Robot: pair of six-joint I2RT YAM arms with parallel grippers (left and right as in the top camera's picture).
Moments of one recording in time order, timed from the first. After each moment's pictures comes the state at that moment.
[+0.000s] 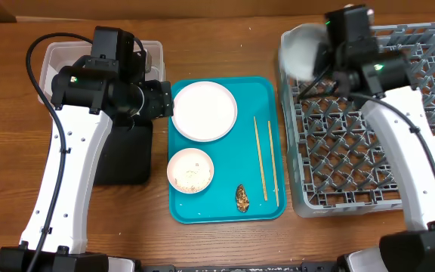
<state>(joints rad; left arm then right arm) -0.15 1.57 1.66 -1.26 0.16 -0.26 0.21 1.65 1.73 -0.97 0.39 0.36</state>
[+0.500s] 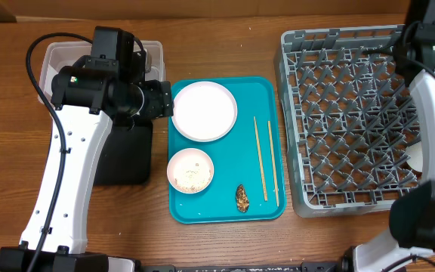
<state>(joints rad) -0.15 1.57 1.66 -1.26 0.15 -0.26 -0.16 1.81 1.73 -0.63 0.89 0.35</state>
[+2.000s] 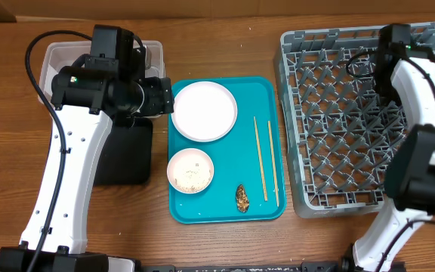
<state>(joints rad) -0.15 1.57 1.66 -1.22 0.15 -0.26 -0.18 2.04 1.71 -0.98 0.64 0.40</state>
